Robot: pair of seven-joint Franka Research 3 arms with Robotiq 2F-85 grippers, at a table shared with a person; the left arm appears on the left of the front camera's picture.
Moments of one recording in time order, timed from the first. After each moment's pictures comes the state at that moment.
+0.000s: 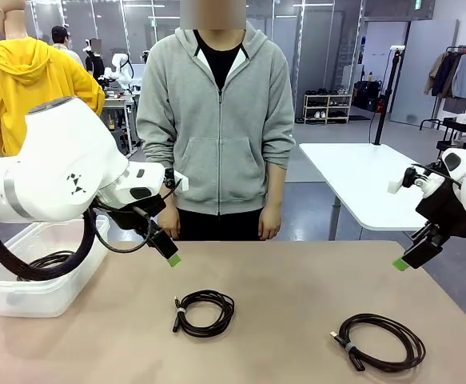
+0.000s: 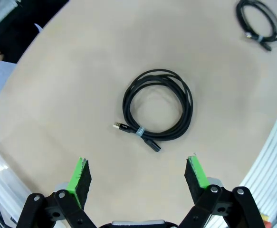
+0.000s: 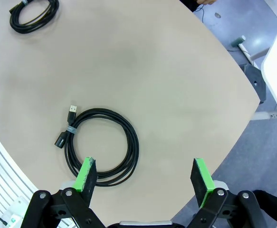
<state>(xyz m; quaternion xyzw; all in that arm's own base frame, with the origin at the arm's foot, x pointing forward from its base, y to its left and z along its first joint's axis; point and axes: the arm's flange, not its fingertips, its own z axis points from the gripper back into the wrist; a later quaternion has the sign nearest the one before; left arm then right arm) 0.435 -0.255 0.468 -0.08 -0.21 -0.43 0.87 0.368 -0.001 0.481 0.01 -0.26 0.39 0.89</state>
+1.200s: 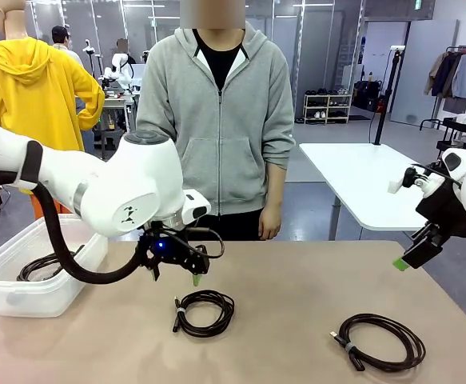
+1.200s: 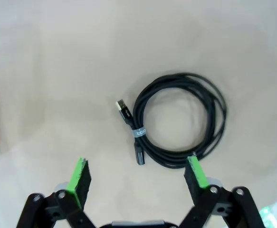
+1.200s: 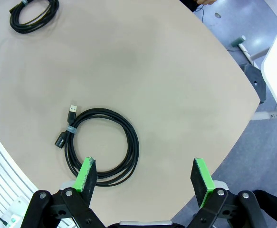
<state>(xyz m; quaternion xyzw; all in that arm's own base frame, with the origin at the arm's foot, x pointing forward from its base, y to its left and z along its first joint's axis) 0.454 -0.323 0.398 0.00 -0.11 -0.09 0.99 0.368 -0.001 0.481 0.01 -0.26 0.39 0.89</state>
